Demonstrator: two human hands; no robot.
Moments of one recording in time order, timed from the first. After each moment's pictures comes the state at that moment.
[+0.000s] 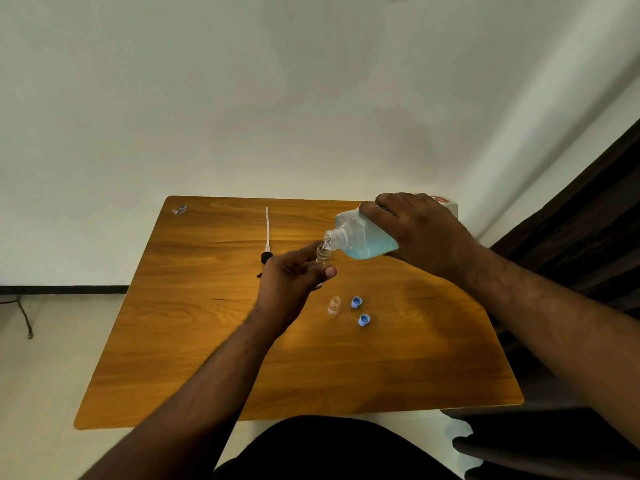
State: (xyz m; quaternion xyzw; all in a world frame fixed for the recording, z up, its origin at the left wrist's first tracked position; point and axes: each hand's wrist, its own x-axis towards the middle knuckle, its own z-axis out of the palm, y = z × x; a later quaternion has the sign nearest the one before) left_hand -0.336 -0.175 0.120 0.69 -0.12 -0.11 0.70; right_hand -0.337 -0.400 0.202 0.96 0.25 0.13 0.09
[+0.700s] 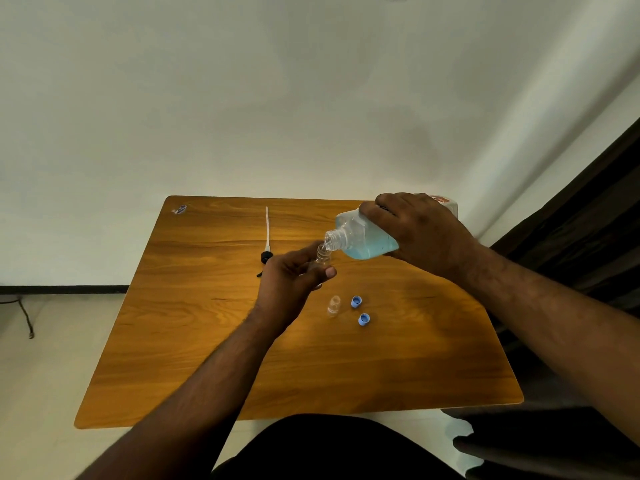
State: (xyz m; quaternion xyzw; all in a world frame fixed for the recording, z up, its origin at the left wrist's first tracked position) left_hand -0.337 -0.176 0.118 0.71 -0.12 -0.10 0.69; right_hand -0.336 -0.403 0.200 0.96 0.25 0.11 0.09
